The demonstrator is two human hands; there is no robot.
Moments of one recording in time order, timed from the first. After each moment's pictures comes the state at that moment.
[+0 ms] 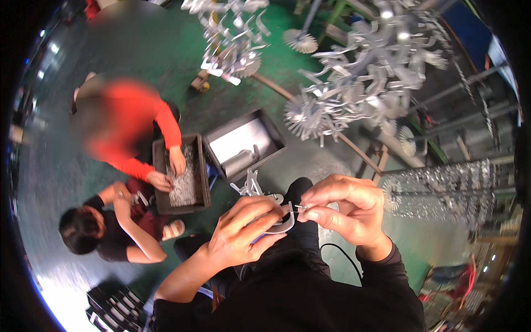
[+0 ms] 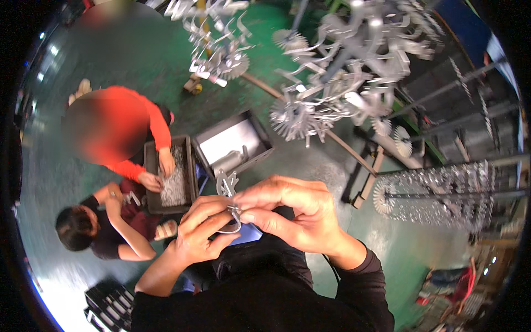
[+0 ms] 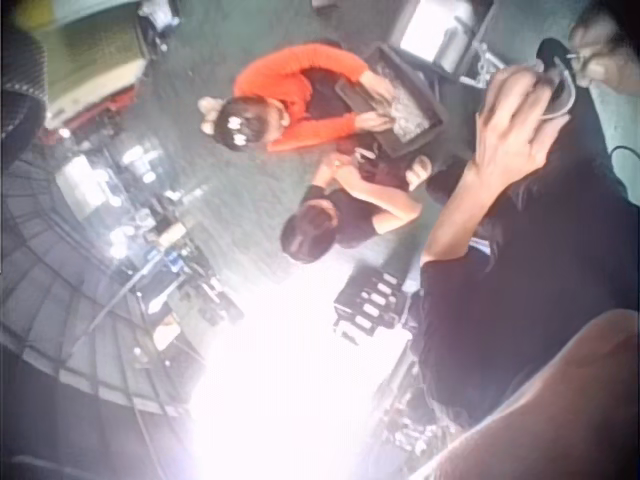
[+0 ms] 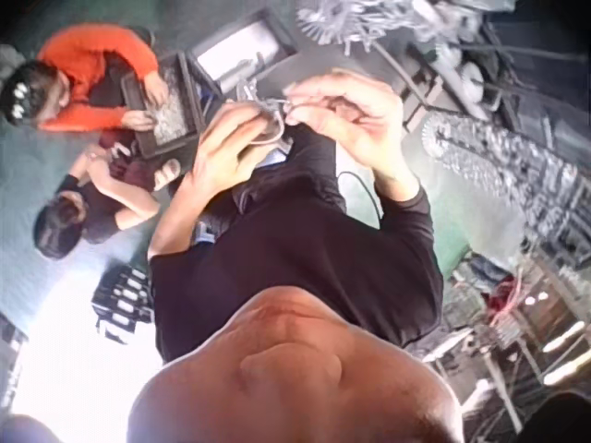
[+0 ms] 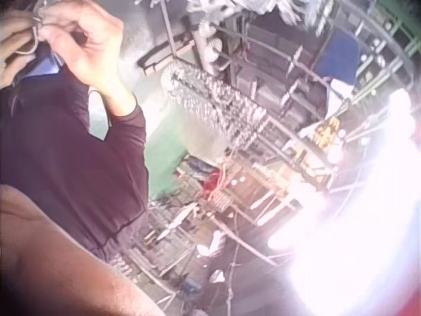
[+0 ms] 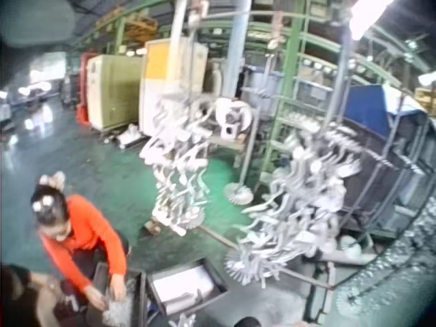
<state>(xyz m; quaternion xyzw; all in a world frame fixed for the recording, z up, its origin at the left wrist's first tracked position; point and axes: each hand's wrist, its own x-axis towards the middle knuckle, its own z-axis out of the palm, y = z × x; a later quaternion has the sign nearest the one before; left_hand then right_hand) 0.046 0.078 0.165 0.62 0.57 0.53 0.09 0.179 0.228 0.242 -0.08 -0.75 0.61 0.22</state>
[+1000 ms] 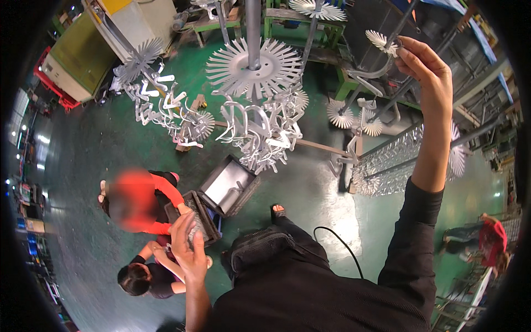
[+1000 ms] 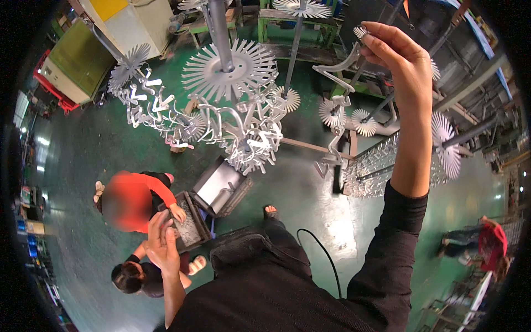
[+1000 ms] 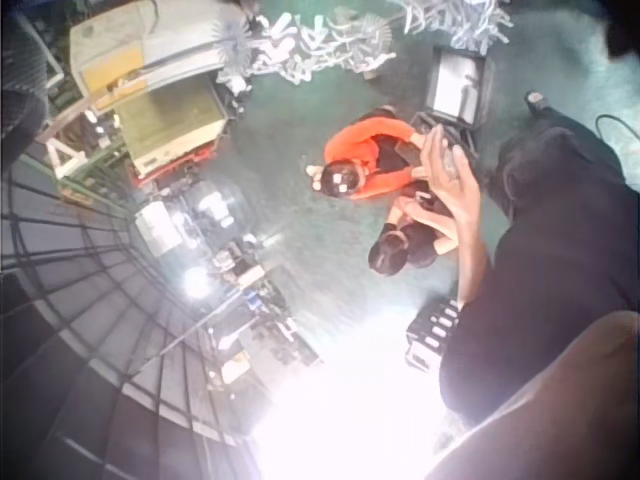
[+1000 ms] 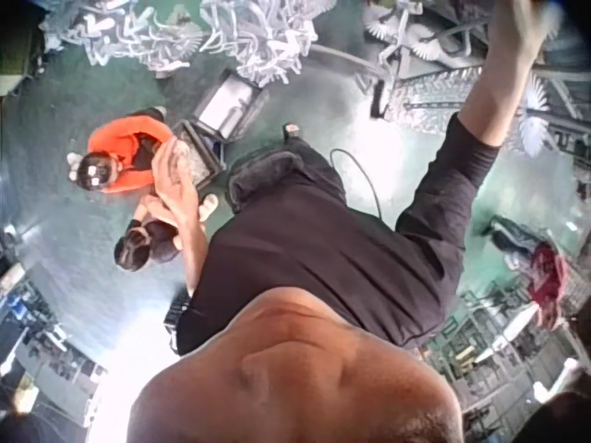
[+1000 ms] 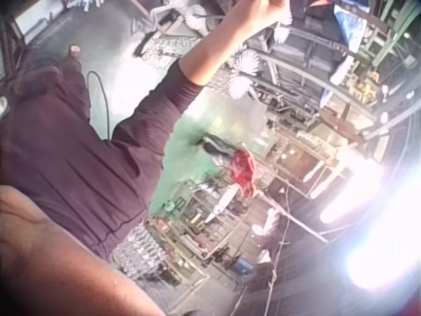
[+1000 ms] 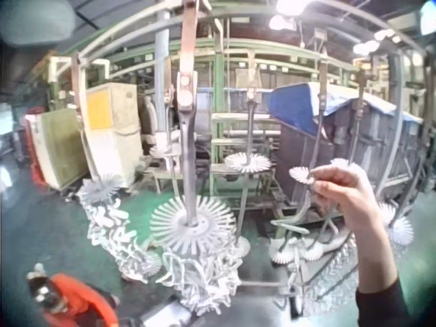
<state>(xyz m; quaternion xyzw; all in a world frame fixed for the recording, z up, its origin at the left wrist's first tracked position) 0.091 0.127 0.333 0.41 0.70 0.56 0.15 0.377 0.479 0.501 -0.33 -0.72 0.33 0.51</state>
